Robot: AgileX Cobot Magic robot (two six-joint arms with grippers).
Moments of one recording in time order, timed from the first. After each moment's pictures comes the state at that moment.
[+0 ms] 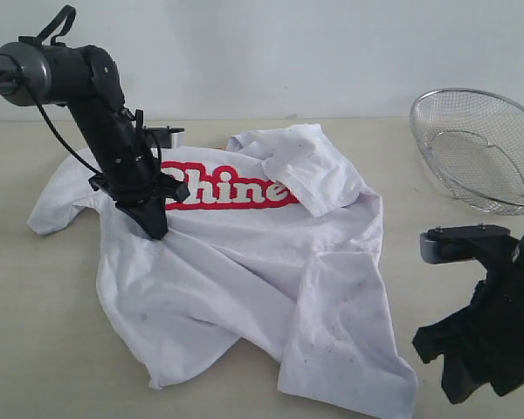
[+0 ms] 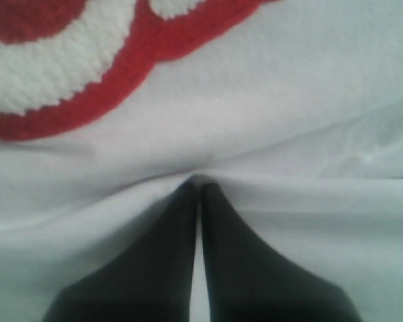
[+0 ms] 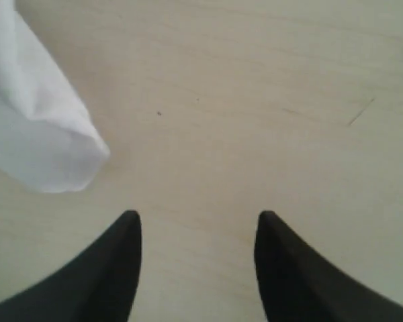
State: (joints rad) left arm -0.21 2.39 -1.86 -0.28 1.22 0.39; right arm 0.15 1.54 -0.69 0.23 0.86 -0.10
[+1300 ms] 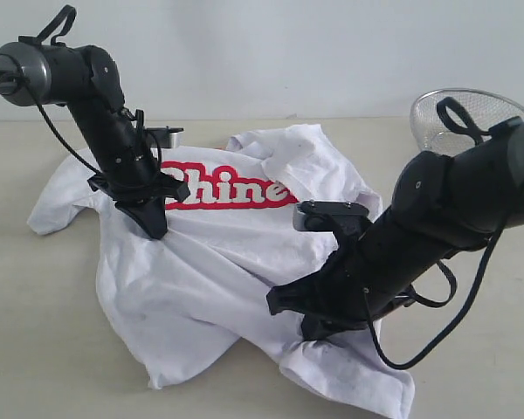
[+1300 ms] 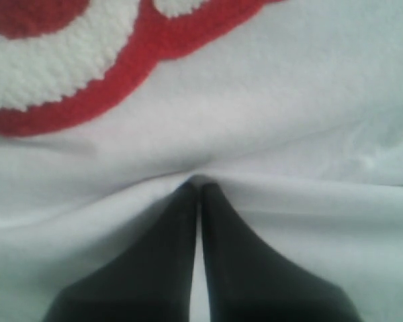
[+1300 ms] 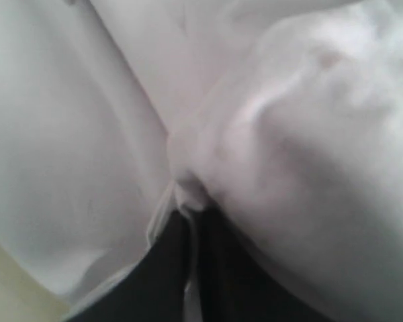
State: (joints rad) left arm -0.21 2.39 -1.86 -0.28 1.22 0.37; right arm 0.40 1.85 -0.87 0.71 0.46 -0.36
